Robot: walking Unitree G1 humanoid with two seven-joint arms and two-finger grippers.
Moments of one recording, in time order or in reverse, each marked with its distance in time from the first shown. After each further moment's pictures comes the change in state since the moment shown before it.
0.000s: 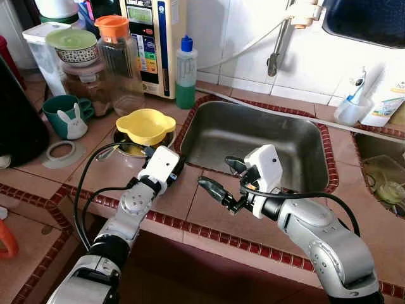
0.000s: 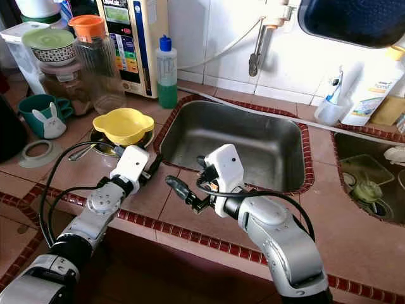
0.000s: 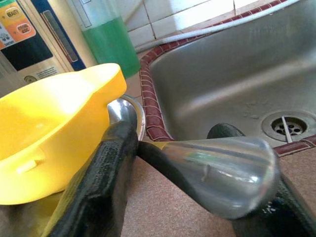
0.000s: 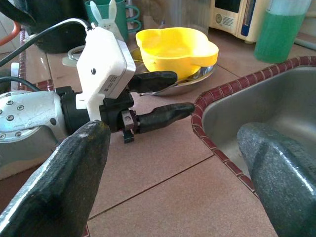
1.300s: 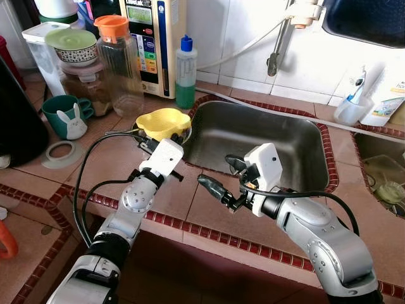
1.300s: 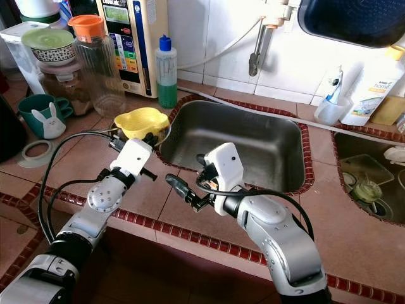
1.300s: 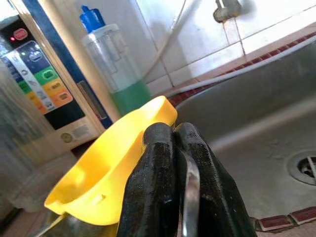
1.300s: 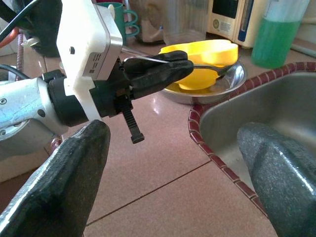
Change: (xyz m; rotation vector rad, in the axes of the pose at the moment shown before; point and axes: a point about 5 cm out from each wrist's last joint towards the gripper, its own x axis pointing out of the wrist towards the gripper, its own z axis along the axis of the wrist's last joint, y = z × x) left arm 0.001 0.005 0.027 0.110 -0.166 0.079; right arm 0.002 0.000 0.003 -0.010 -0.018 -0.005
